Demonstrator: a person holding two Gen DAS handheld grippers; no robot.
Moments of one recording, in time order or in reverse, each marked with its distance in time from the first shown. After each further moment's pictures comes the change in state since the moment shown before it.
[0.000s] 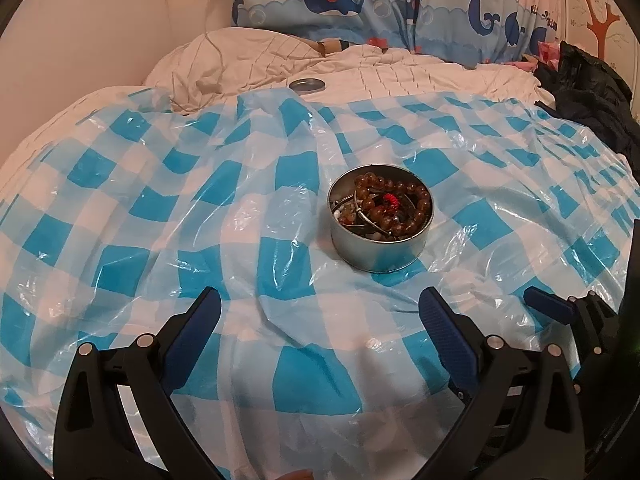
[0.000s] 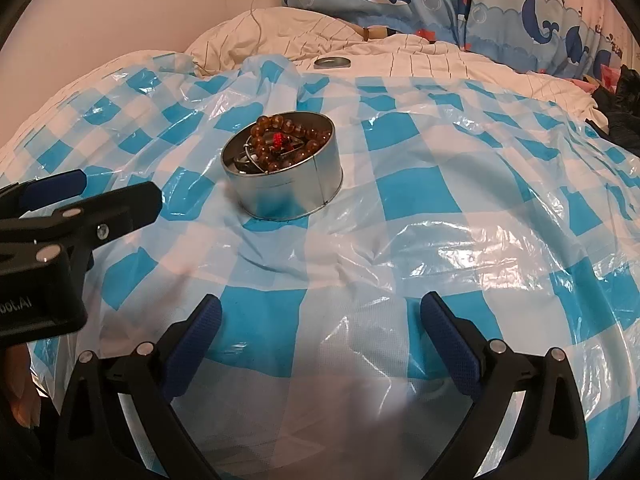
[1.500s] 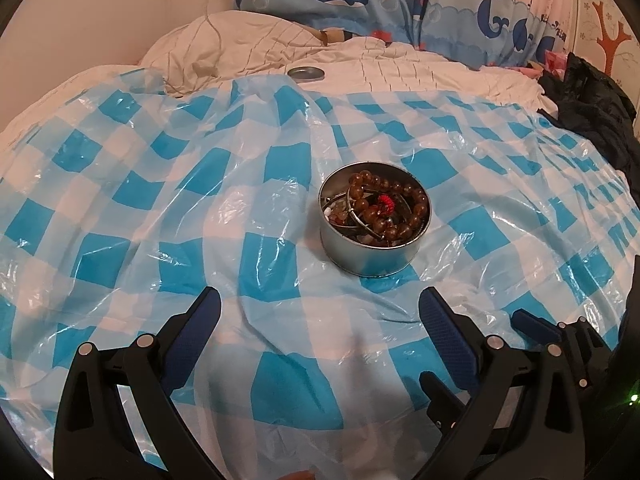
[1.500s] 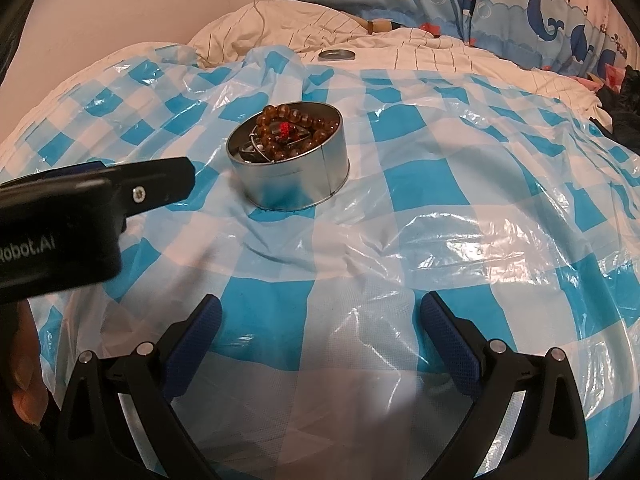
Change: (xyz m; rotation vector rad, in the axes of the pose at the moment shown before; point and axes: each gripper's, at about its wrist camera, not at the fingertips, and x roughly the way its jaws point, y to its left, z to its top) left arm 0.014 -0.004 0.006 -0.055 0.047 -0.030; right arm 0.002 0.006 -0.003 -0.012 0.024 0.004
